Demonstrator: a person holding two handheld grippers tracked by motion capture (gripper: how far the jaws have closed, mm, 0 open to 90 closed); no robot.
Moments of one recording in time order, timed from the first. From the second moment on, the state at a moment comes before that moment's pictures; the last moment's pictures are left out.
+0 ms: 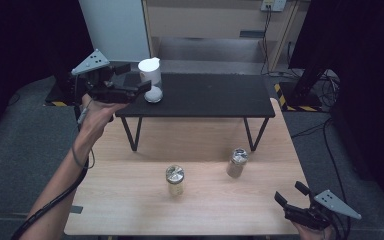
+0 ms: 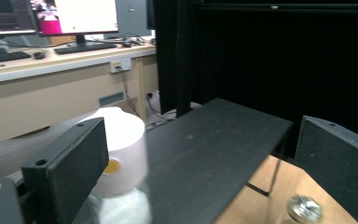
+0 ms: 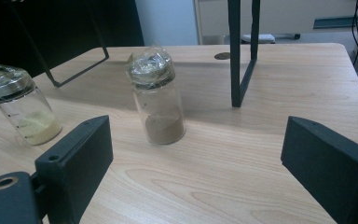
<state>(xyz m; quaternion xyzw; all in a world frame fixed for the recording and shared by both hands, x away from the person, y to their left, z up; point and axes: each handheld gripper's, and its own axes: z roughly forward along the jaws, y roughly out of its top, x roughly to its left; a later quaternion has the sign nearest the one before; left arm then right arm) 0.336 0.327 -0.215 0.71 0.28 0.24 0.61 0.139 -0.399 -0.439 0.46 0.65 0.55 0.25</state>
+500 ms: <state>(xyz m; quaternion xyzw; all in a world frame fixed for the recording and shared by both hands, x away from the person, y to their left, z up) 0.293 0.338 -0.253 0.71 0.25 0.22 0.63 0.140 -0.398 -0.439 0.46 0.65 0.55 0.25</state>
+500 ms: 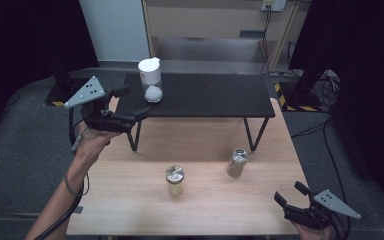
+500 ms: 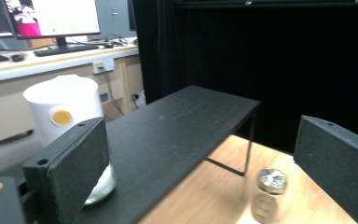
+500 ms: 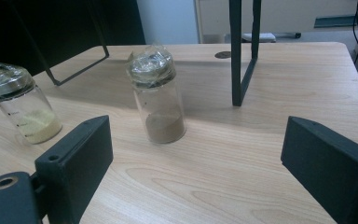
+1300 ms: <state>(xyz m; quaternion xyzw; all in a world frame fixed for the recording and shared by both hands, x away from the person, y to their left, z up) 0.226 0.352 -0.327 0.71 0.25 0.20 0.63 0.141 -0.397 -0.438 0.46 0.66 0.54 0.25</state>
